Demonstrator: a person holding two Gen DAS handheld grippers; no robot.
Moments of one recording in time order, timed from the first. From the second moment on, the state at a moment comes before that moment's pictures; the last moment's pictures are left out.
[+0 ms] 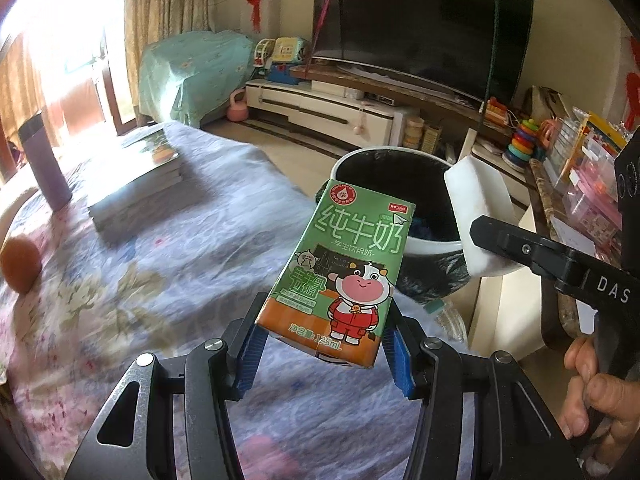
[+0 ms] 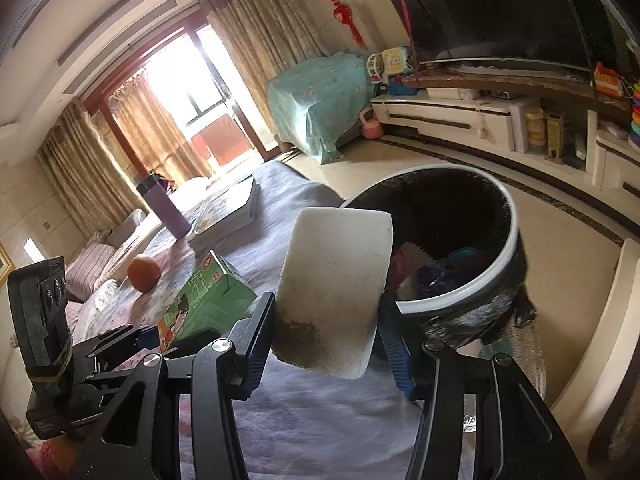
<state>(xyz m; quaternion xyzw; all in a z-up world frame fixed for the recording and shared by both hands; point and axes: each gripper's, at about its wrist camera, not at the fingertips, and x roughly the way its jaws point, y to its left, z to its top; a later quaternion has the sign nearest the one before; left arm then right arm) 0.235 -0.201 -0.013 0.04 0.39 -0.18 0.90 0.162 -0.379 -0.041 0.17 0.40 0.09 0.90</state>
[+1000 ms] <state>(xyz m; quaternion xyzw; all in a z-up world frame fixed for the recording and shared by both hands) 0.272 -0.235 -0.011 0.04 0.38 -0.20 0.90 0.183 -0.422 -0.043 0.18 0.40 0.06 0.90</state>
